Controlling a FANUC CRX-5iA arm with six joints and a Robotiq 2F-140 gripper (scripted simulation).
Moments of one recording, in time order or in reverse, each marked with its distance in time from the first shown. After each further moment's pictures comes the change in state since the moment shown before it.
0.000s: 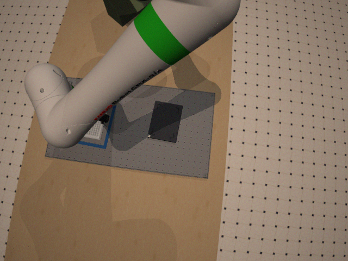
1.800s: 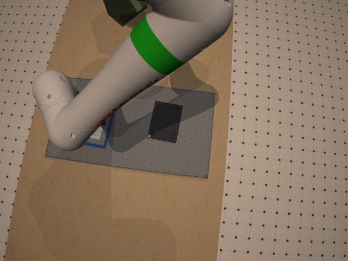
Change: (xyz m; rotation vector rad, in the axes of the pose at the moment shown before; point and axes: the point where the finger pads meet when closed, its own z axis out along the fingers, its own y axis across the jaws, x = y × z) arm 0.000 0.000 0.038 0.000 0.000 0.000
